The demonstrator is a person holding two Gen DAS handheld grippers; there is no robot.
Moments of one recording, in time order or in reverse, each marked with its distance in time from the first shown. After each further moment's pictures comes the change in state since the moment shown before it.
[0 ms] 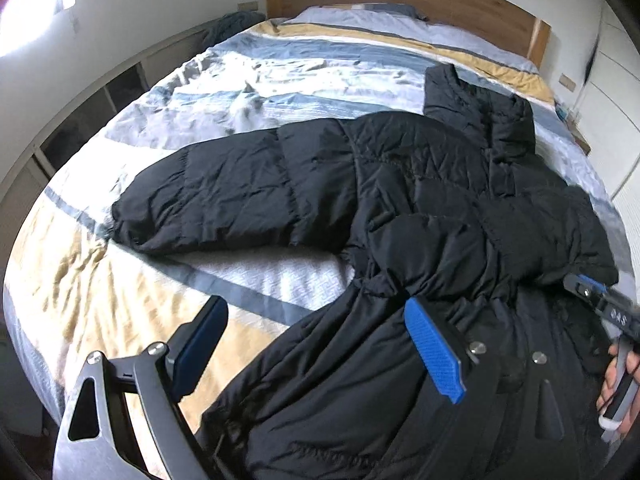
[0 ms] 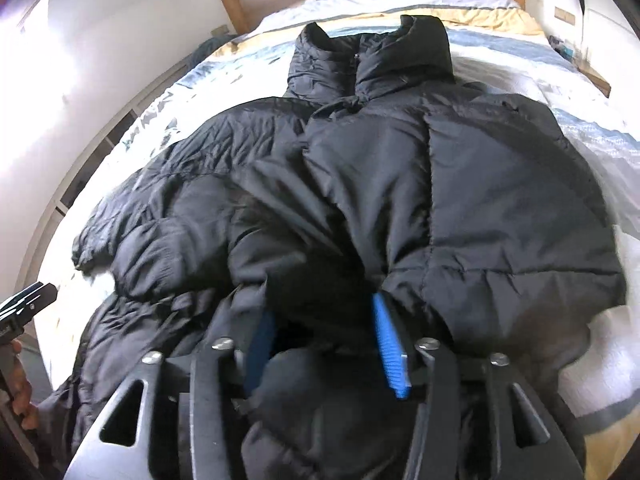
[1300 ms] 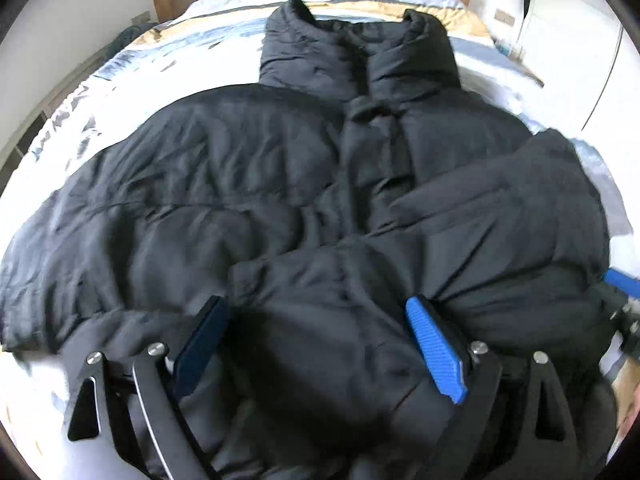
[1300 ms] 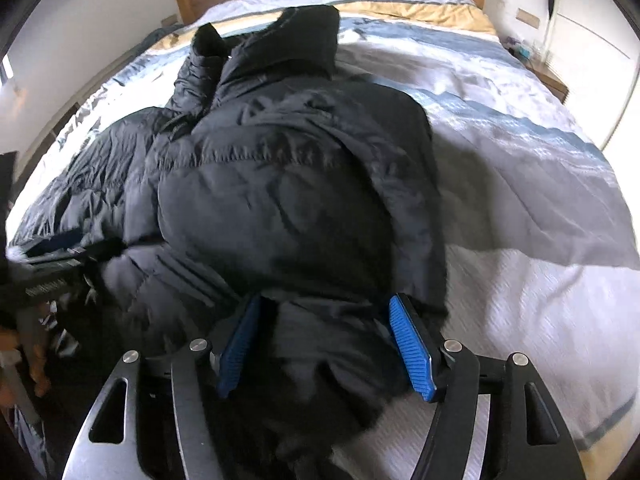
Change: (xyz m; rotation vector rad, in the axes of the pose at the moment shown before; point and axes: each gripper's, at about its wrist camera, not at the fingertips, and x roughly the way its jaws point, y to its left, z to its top) left arm 0.136 -0.218 0.040 0.253 0.075 -0.124; right arm 0.006 -0.137 0.024 0.005 0.049 -0.248
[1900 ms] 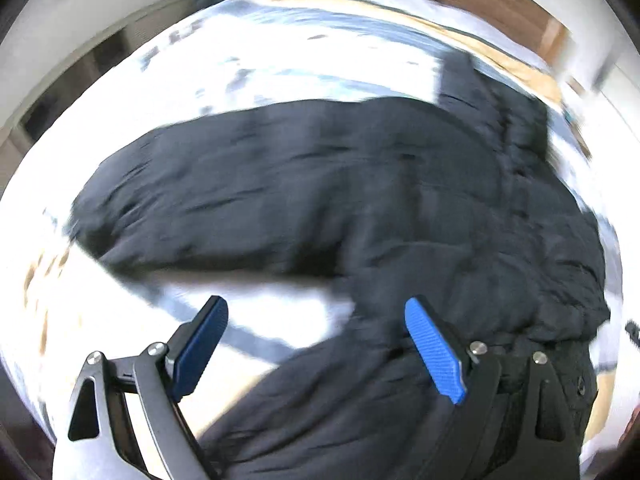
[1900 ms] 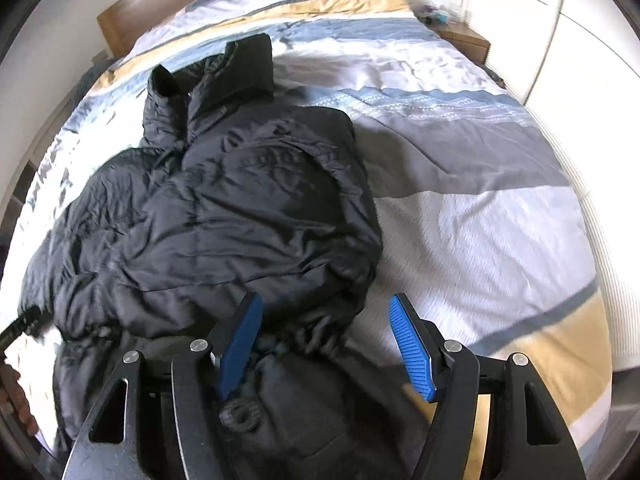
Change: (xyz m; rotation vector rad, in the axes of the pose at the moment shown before) left arm -0.100 0.230 -0.063 -0.342 0.049 0.037; right arm -0.103 0.032 -0.016 0.264 0.032 -0.114
